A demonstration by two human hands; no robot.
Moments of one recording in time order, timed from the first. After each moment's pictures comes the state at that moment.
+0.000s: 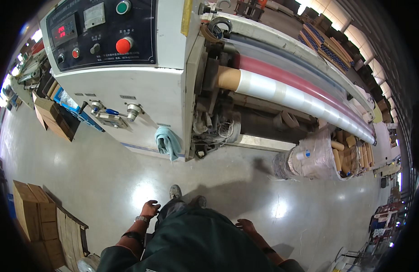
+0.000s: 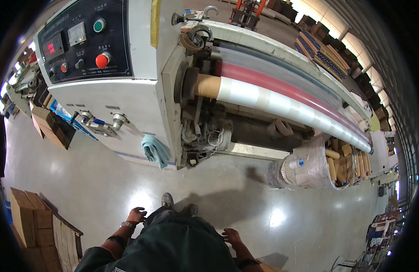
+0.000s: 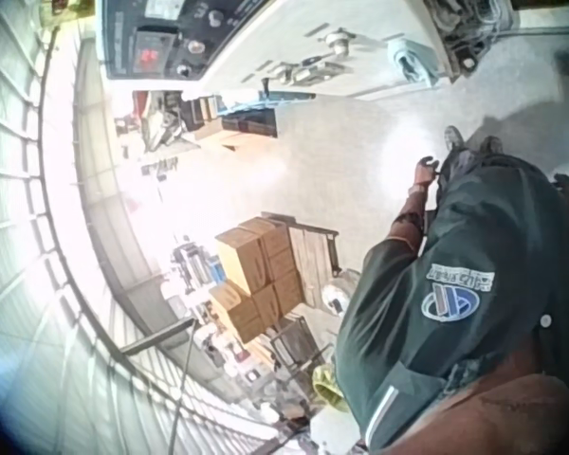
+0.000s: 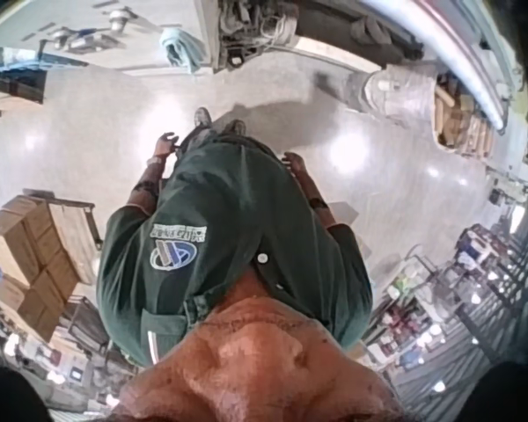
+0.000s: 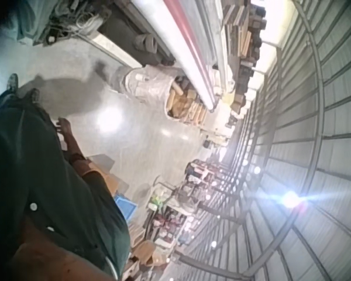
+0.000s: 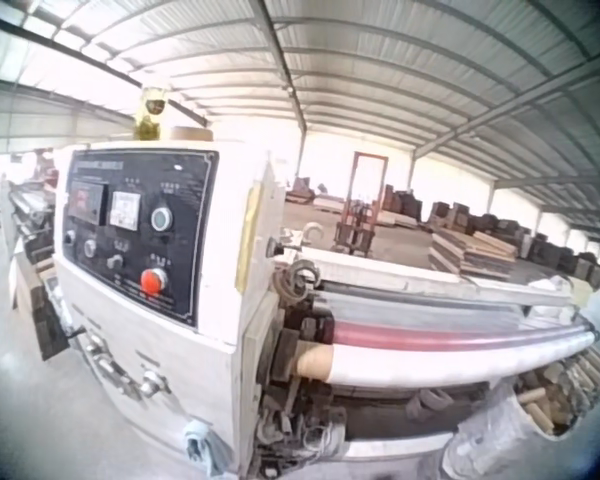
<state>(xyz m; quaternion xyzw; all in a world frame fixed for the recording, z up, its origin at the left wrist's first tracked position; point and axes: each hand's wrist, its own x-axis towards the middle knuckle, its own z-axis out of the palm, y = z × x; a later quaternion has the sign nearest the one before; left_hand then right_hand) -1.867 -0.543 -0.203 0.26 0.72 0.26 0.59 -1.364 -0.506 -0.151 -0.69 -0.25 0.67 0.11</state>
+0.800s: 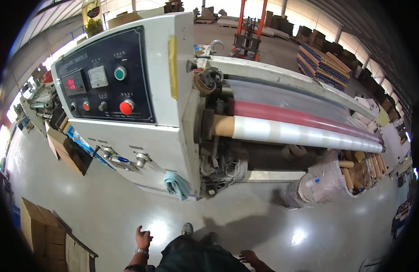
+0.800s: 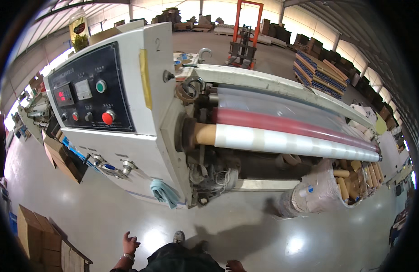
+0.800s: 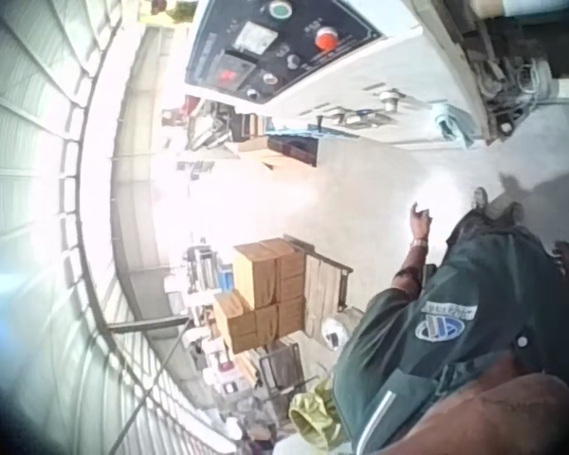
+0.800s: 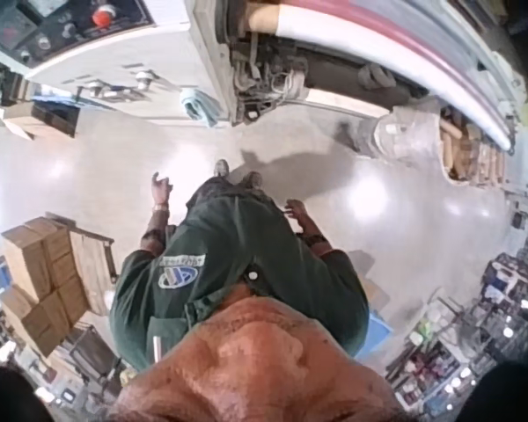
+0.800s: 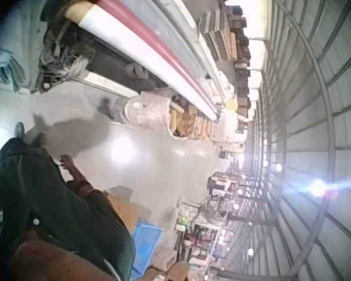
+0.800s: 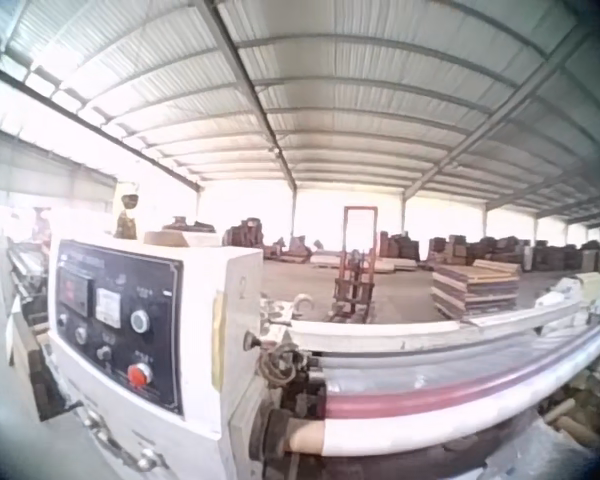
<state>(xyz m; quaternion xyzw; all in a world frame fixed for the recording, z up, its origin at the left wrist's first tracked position) -1.898 -0.526 -0.131 0.15 0.81 0.42 0.38 -1.359 -0.504 -0.224 -0.64 -0.20 0.73 0.10</state>
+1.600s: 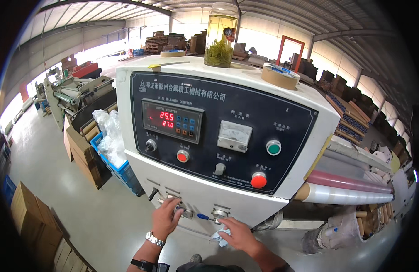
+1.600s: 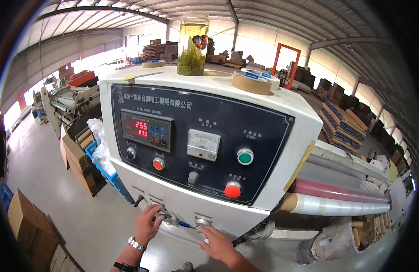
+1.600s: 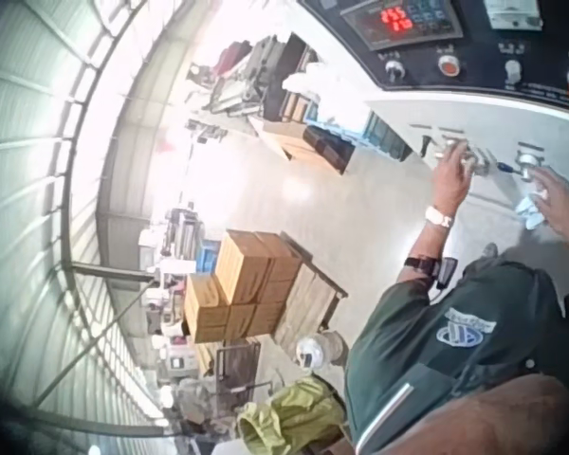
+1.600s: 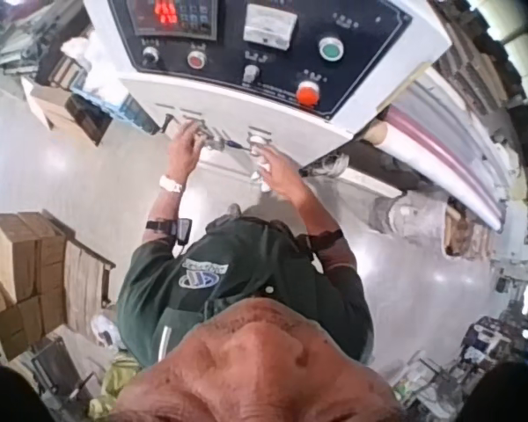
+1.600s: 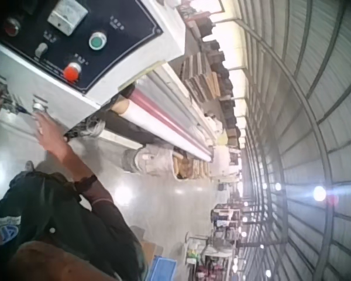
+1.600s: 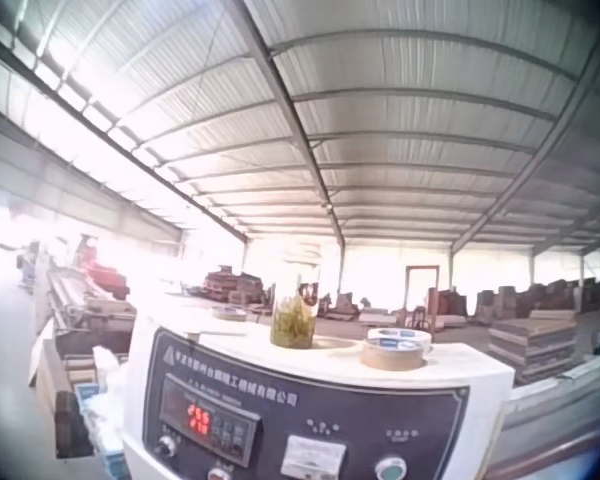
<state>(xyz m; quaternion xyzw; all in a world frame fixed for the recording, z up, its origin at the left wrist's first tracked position) -2.114 -0.325 0.122 0.55 0.69 0.47 0.03 -1.857 -0.246 0.135 -0.31 -0.86 0.36 0.18</state>
